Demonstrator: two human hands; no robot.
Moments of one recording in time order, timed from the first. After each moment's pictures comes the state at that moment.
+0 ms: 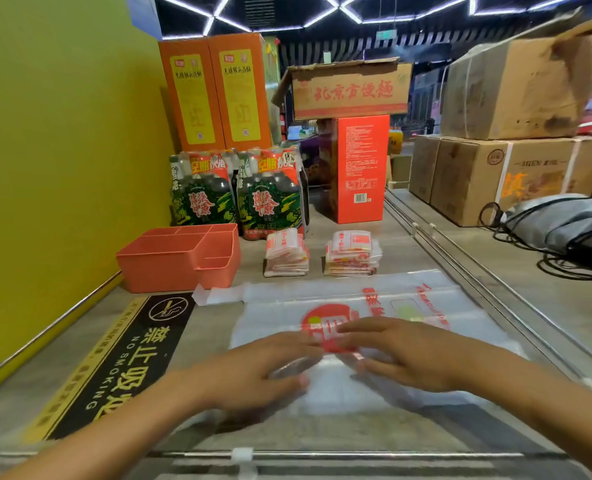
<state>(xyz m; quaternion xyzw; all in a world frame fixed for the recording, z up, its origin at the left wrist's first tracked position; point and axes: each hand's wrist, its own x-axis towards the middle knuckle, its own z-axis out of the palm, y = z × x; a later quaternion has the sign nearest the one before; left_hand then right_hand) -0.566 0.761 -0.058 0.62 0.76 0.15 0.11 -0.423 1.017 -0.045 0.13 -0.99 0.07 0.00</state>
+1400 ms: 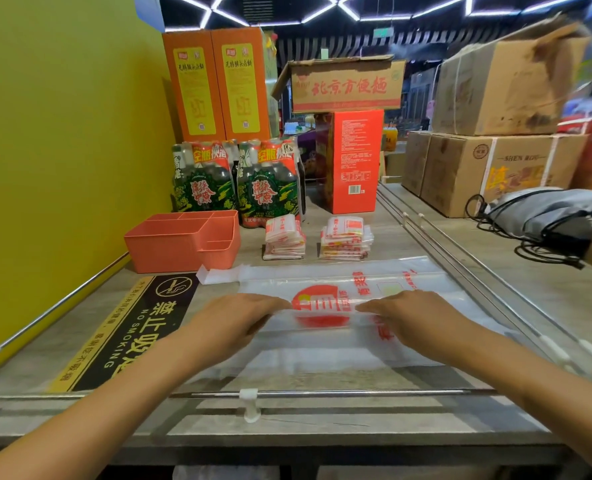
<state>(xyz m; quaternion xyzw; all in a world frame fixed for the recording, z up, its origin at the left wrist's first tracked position) -0.551 0.729 -0.042 0.54 0.83 0.08 -0.08 -0.389 1.000 -0.046 -0.02 -0.99 -0.07 0.08</state>
